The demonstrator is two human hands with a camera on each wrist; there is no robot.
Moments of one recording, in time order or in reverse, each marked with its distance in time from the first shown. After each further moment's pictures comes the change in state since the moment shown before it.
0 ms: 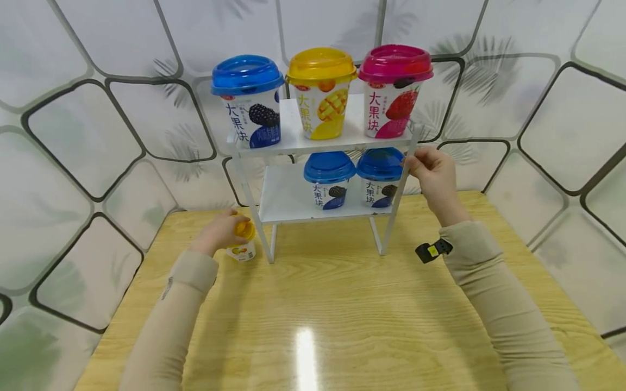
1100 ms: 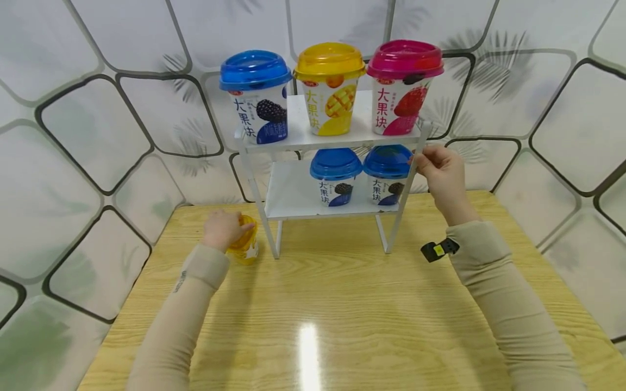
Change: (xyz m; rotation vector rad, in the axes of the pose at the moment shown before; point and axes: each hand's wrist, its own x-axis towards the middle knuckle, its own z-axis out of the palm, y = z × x) left_hand -0.005 0.010 0.001 0.279 -0.012 -0.311; right_hand 0.000 0.001 0.000 0.036 -0.019 -0.015
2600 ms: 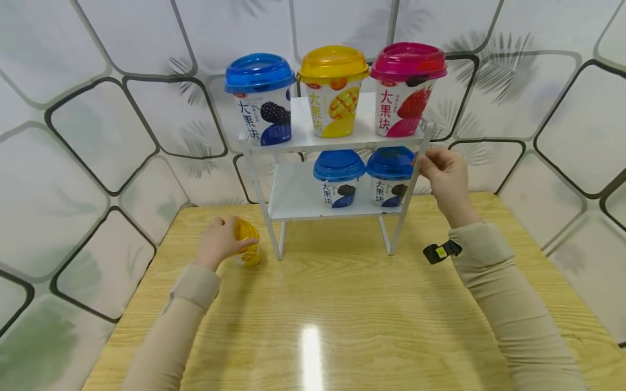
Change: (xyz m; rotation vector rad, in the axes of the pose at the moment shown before) left_hand -0.020 -0.019 0.024 -0.270 0.115 0.000; right_hand -0.001 0.001 0.001 0.035 -0.004 -0.005
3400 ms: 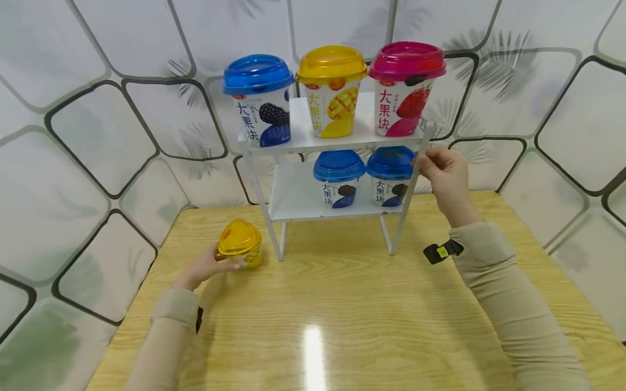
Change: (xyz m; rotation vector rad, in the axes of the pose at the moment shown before) left_hand -0.014 -0.066 0.040 -0.761 -0.294 0.057; right_hand -0.001 0.001 0.001 0.078 -0.001 0.012
